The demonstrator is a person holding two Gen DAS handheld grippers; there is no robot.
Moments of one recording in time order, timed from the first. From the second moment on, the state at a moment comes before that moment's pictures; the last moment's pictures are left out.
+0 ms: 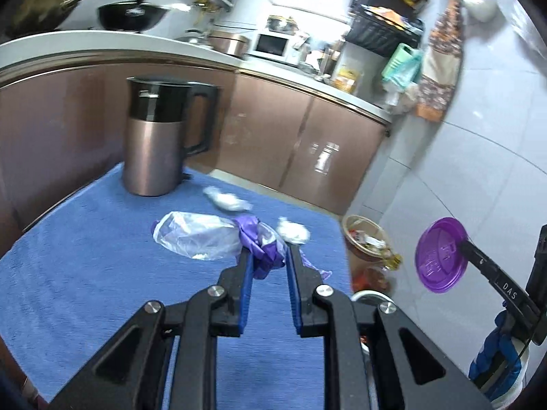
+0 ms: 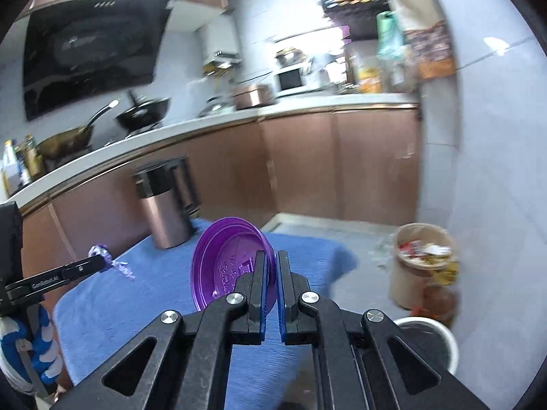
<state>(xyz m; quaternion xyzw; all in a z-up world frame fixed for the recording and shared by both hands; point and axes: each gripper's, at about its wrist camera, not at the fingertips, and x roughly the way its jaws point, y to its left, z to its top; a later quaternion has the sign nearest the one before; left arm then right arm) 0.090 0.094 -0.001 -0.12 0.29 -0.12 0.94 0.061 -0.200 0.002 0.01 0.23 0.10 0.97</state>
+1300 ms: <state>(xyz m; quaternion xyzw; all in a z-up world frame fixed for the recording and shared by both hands) 0.253 -0.307 -0.177 0.02 0.48 -0.33 0.81 0.126 -0.461 -0.210 0.12 0.38 -0.18 0.90</state>
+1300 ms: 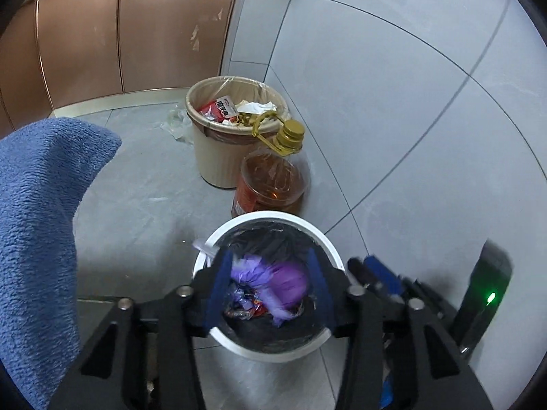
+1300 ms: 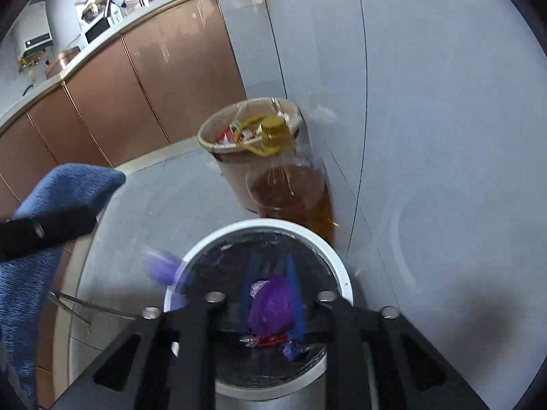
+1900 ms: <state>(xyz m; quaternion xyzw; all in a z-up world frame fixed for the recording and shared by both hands) 0.198 -0.231 -0.103 0.04 0.38 -0.22 0.90 0.093 -0.403 -0.150 0.08 0.33 -0.16 0.93</state>
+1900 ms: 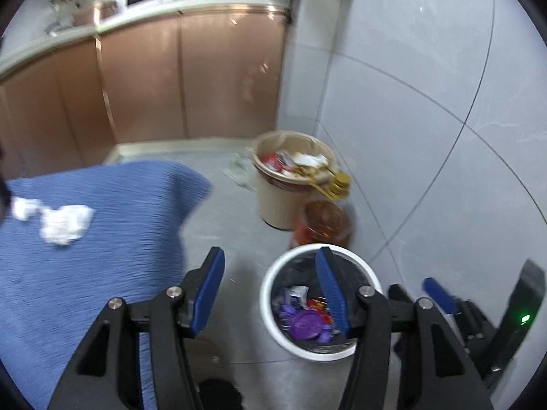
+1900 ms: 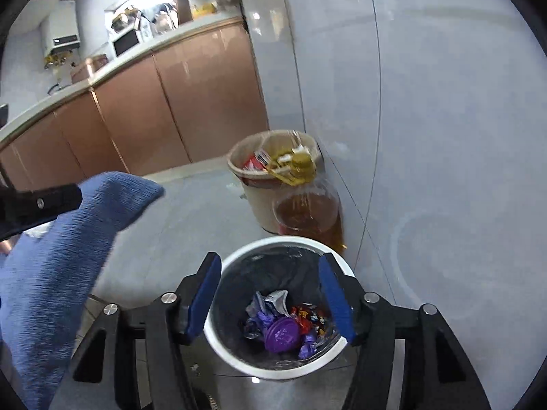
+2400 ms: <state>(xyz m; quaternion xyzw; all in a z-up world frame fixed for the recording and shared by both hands) 0.108 -0.119 -0.035 0.05 0.27 -0.12 0.95 0.036 -0.323 -0.042 0.05 0.22 -0.08 0.97</state>
